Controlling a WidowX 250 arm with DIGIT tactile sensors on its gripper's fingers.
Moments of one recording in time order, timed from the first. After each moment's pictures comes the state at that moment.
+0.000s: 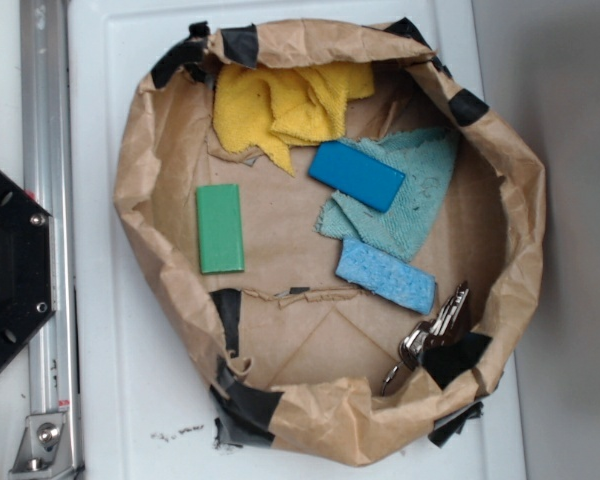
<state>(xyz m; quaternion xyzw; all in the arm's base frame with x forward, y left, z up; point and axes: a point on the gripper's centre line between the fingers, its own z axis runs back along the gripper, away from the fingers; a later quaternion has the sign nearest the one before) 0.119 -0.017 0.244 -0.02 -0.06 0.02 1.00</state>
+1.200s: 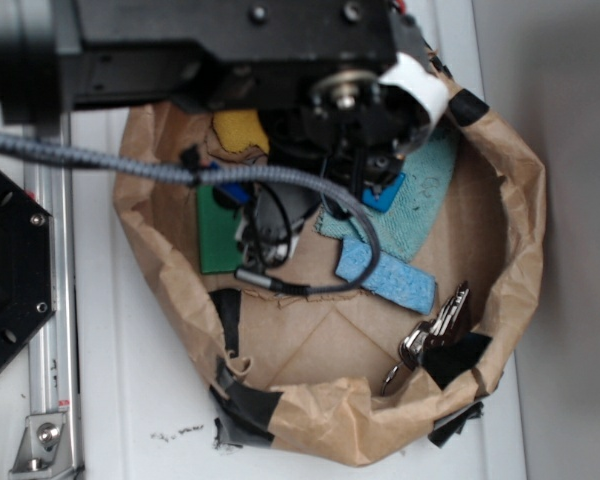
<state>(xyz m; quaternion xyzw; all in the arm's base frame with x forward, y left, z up) 0.255 0.037 0.106 0.00 0.00 -0.24 0.97</state>
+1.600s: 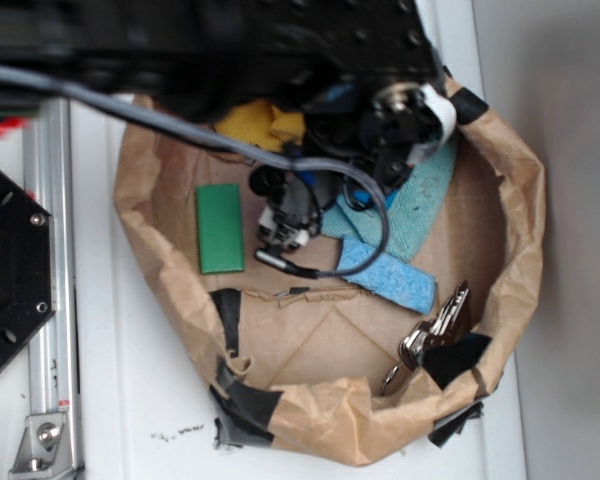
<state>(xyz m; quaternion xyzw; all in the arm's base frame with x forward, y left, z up) 0.266 0.037 0.041 -0.05 0.05 -0.25 0.97</state>
